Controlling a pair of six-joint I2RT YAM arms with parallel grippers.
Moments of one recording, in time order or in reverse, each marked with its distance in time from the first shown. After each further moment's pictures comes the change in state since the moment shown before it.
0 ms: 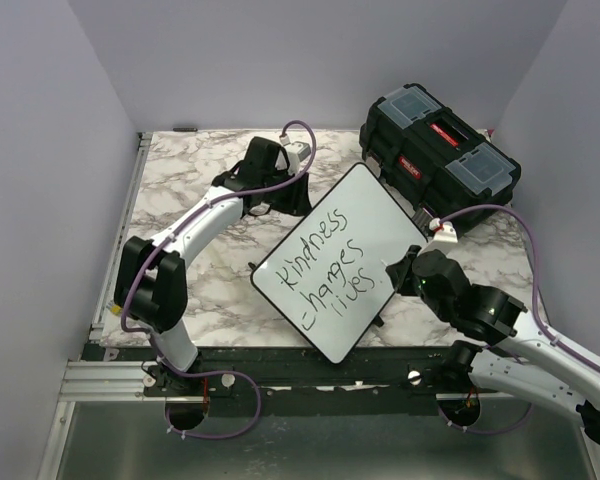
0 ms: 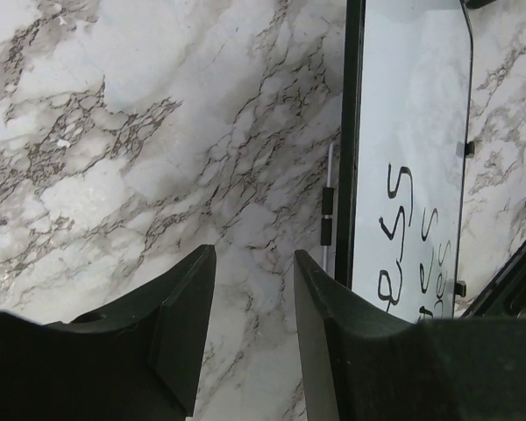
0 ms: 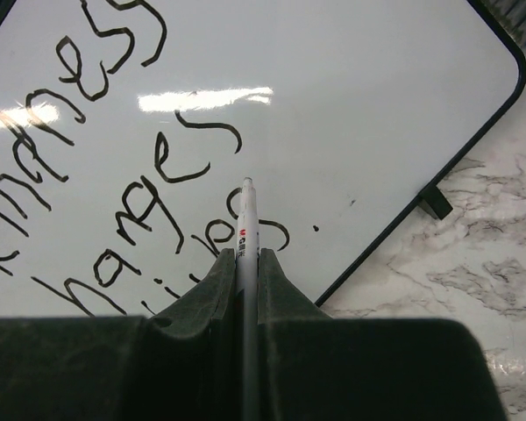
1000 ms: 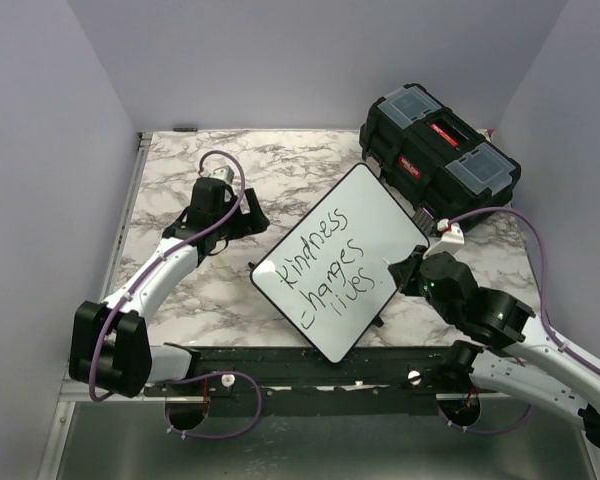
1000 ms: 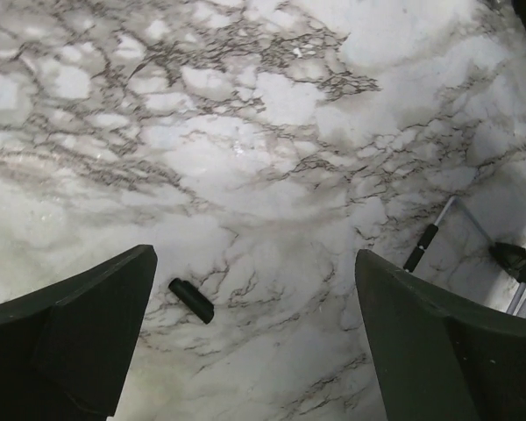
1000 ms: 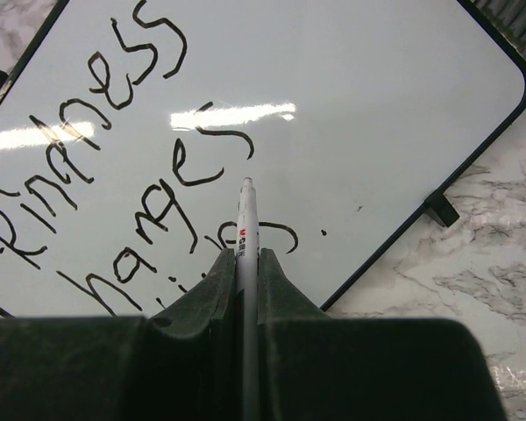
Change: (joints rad) left arm 0.159 -0.377 -0.473 0.170 -0.282 -0.304; right arm 0.000 -0.046 0.000 0.000 -0.002 0.006
